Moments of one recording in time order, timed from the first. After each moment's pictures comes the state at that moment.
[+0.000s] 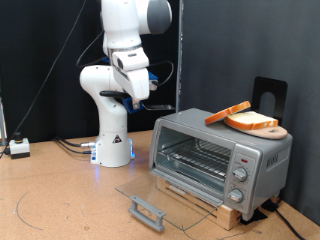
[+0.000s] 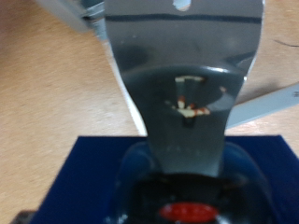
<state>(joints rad) -0.52 -0.54 0.26 -2.47 0.26 1.80 -1.18</state>
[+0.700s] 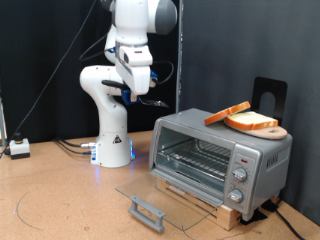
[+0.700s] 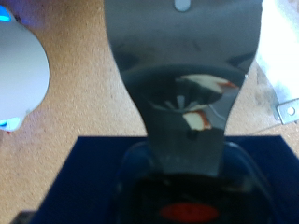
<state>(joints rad) -0.51 -0.73 0.36 -2.60 0.22 1.73 -1.05</state>
